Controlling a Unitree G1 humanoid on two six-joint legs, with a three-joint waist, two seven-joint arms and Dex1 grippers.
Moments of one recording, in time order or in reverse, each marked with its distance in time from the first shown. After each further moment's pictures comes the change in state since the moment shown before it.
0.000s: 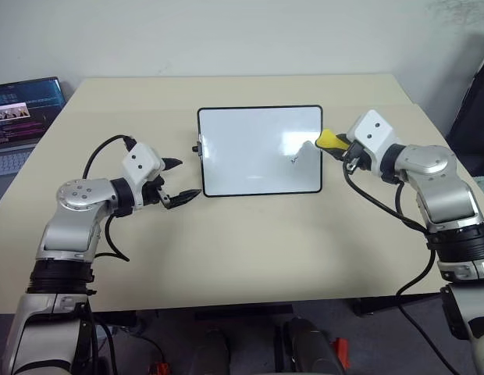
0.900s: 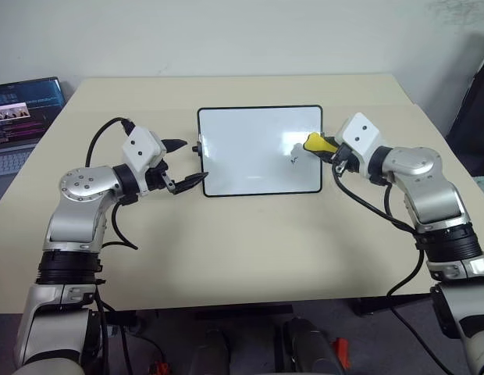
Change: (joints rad) left arm -0.058 -0.039 0.018 0.000 -0.020 -0.059 0.022; right arm -0.019 0.050 0.023 0.000 -0.001 0.000 0.002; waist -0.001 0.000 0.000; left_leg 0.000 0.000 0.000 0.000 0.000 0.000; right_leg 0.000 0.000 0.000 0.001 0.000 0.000
